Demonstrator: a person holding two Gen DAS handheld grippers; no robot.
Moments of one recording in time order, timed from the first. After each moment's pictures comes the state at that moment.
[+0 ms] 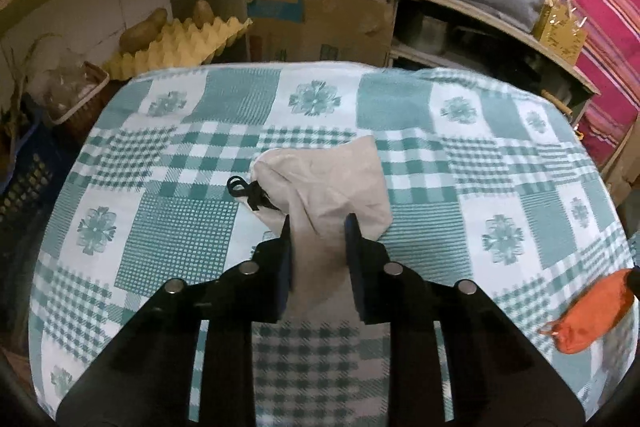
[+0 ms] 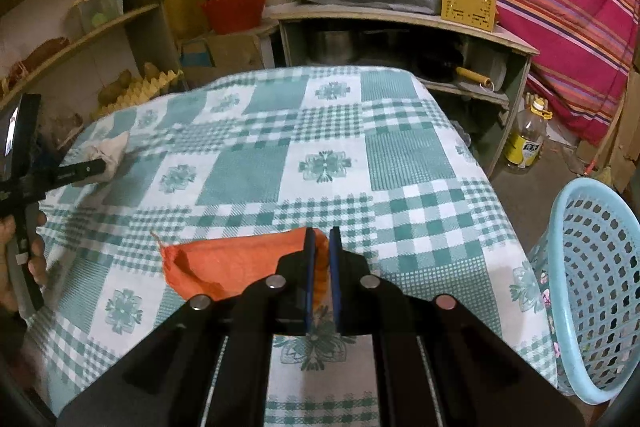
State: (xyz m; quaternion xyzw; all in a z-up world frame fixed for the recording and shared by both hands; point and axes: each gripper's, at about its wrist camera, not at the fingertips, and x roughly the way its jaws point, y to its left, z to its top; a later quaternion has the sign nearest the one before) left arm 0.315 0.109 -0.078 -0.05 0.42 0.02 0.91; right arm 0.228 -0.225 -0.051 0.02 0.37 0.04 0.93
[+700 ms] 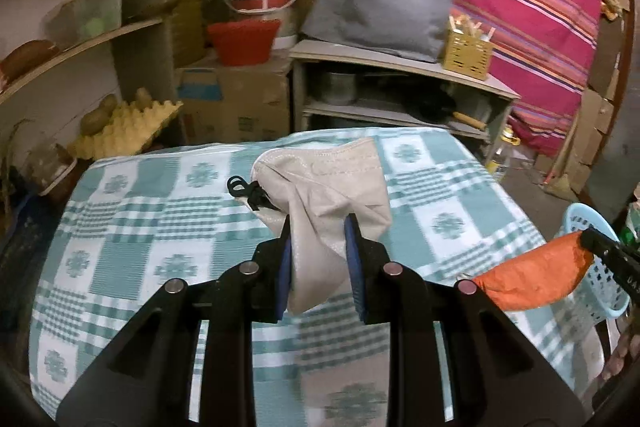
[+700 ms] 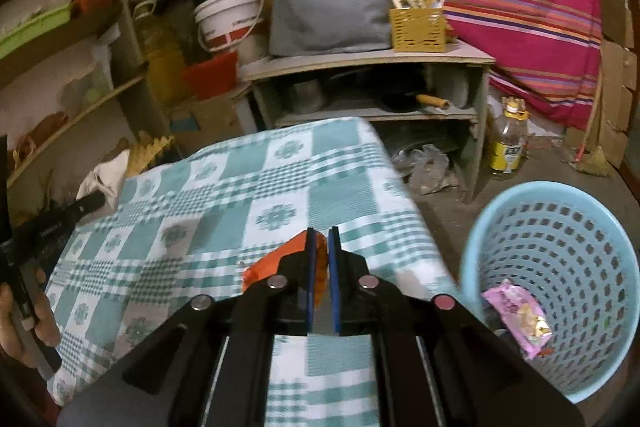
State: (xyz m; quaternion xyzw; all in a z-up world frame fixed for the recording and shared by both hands) left arm 0.251 -0.011 0.000 -0.01 0.32 -0.07 0.95; right arm 0.191 -0.309 -0.007 0.10 0.31 0.01 0.95
